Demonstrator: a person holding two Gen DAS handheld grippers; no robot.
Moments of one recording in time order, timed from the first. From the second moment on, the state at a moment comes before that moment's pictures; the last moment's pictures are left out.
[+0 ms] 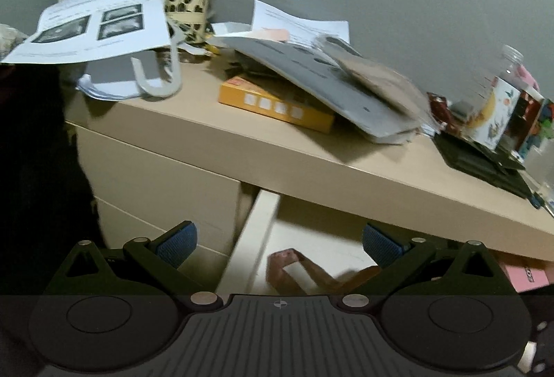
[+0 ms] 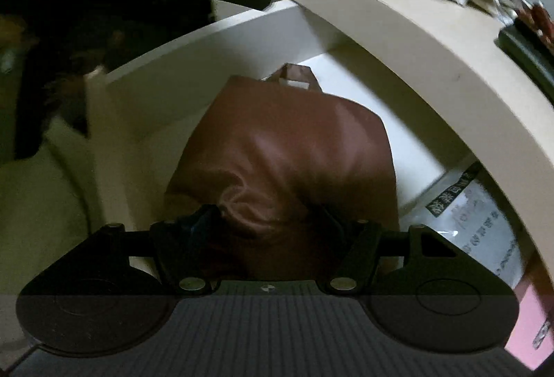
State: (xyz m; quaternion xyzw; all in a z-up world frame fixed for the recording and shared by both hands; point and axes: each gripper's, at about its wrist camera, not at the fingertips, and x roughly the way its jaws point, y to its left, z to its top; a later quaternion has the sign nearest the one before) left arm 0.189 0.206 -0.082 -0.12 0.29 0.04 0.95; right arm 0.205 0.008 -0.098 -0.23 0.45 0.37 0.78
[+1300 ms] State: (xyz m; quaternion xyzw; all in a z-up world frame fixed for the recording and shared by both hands) left arm 0.179 0.207 -0.078 -0.06 0.32 -0.01 0.95; right arm 0.197 0.028 -0.116 -0.36 0.26 0.44 0.78
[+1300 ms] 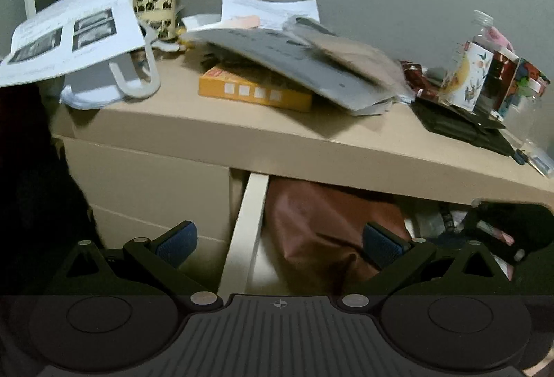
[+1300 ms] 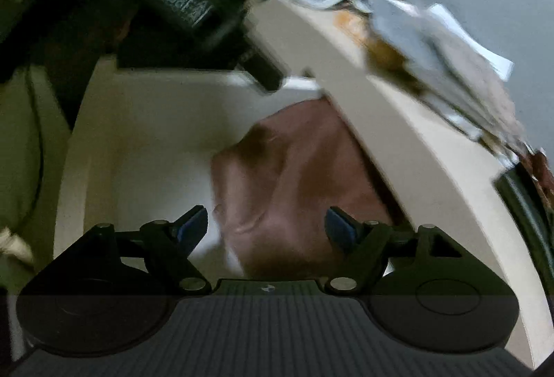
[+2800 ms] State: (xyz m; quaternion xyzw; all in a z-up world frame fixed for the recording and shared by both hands) left arm 0.206 0.167 -0.100 -0.08 0.37 -0.07 0.93; right arm 0.210 -0.027 -0.095 -0.19 0.30 0.32 0.88
